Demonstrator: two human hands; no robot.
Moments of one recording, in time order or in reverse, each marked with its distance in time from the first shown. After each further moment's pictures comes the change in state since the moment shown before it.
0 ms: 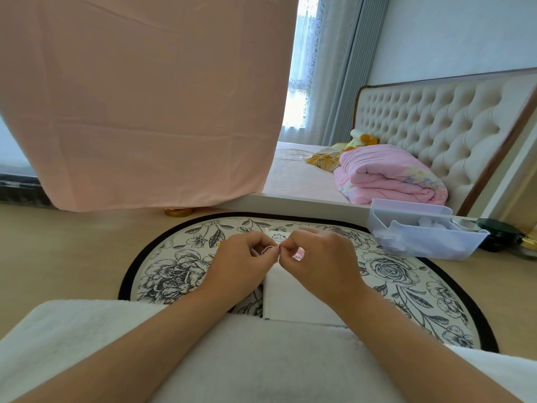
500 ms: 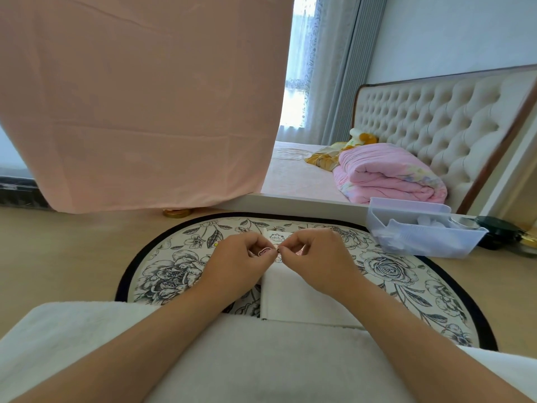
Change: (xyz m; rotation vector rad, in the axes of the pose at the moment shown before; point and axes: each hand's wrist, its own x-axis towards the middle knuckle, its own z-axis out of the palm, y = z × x) left_hand 0.004 -0.003 -0.001 0.070 -0.031 -0.019; right_hand 0.005 0.011 -0.002 0.353 -0.356 0.356
